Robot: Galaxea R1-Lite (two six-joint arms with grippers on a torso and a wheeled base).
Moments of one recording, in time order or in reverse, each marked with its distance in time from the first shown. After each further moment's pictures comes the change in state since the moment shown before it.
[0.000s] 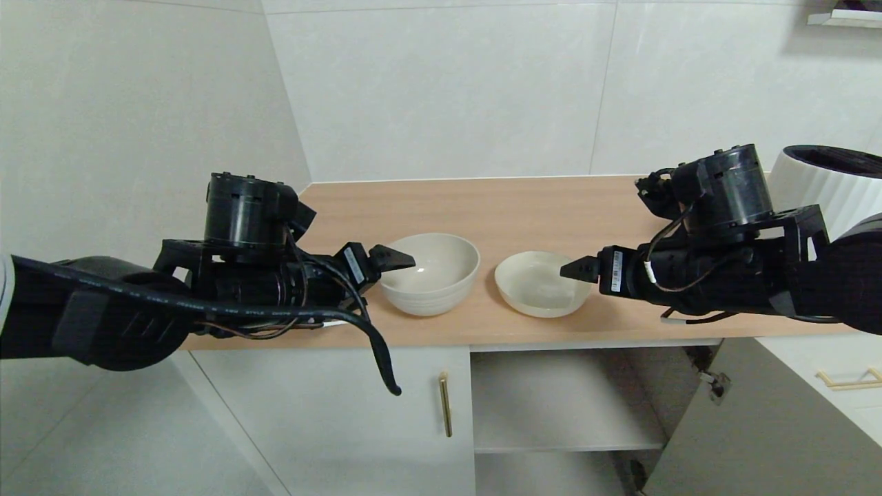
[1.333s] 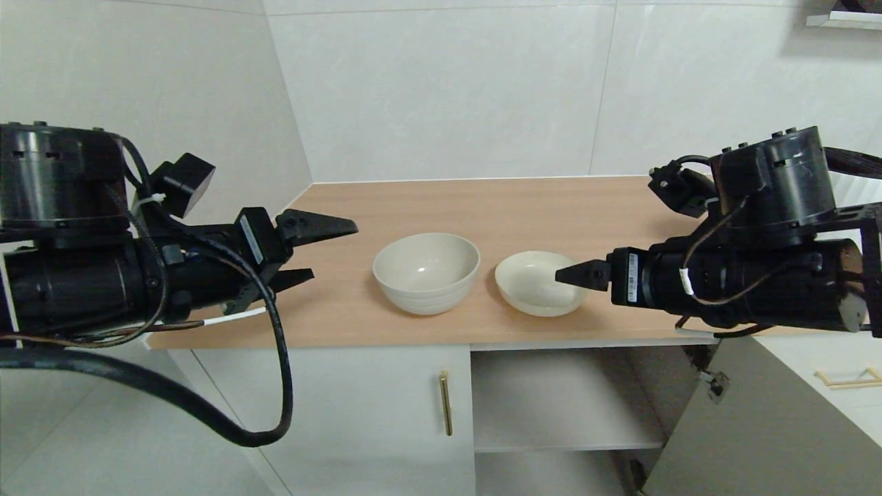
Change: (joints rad) left arm 0.102 -0.278 0.085 0.041 -0.150 0.073; right arm 0.054 -0.107 0.049 0.006 0.060 -0.009
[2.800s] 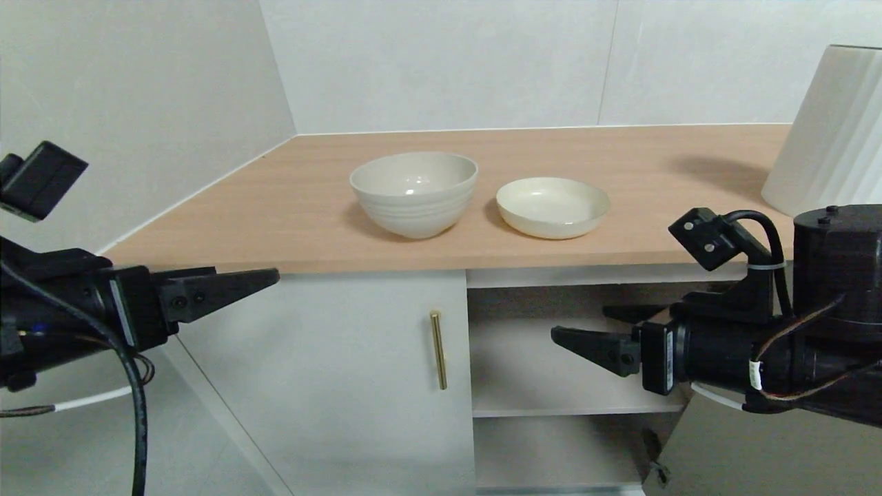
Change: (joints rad) left arm 0.111 -0.284 0.137 0.092 -0.021 0.535; right arm 0.075 -0.145 0.397 -0.433 0.212 -0.208
